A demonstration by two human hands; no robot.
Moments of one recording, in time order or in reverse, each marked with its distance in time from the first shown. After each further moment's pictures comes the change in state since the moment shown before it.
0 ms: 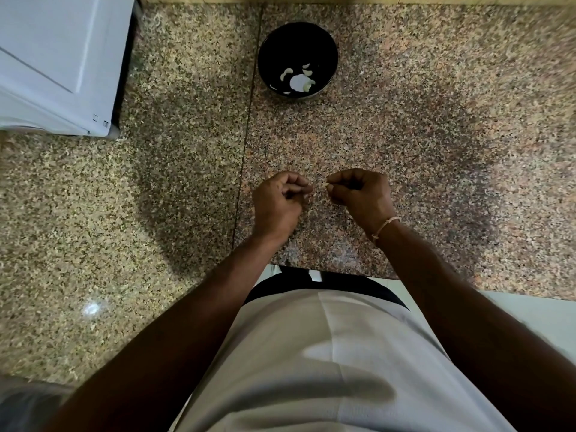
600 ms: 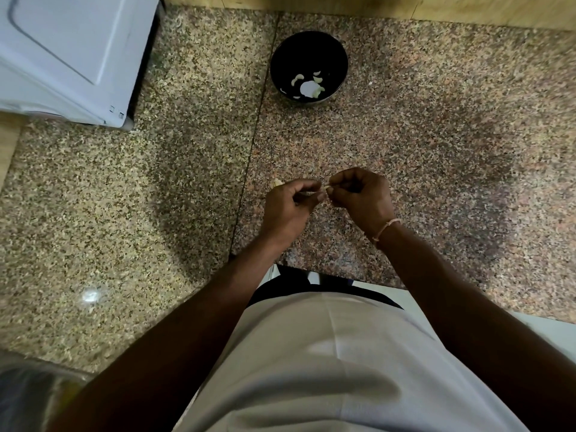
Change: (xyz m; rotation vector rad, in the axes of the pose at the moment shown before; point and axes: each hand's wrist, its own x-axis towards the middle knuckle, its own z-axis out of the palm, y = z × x) left_hand -0.013 0.010 0.007 -0.026 -0.101 0.001; right_hand 0.003 -0.005 -0.008 -0.055 -0.085 -0.084
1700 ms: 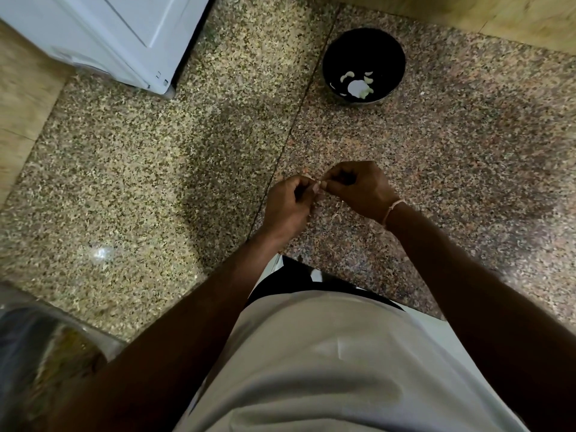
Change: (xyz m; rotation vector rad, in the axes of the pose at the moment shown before) left_hand -0.003 -0.023 -0.034 -0.080 0.152 -0.151; right_hand 0.044 -0.029 0.036 -0.457 -0.351 -0.279
